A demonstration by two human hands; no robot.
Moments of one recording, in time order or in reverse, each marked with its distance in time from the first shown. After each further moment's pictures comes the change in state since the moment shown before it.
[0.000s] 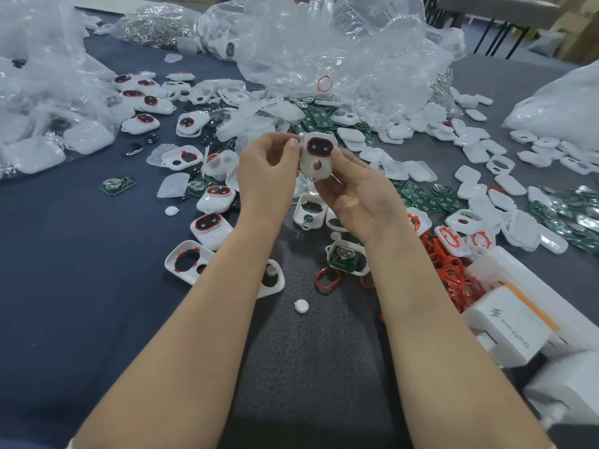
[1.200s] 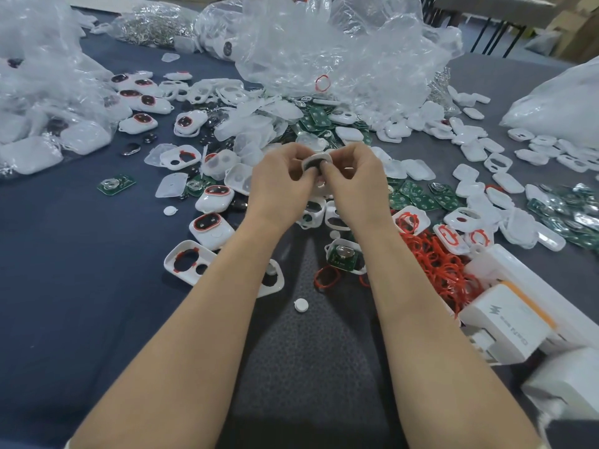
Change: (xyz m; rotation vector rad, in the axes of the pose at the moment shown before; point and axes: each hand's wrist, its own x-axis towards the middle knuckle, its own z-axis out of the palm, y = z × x) left_hand -0.006 0.000 0.001 0.256 -0.258 0.061; right_hand 0.003 0.011 -0.002 -1.044 0.241 -0.538
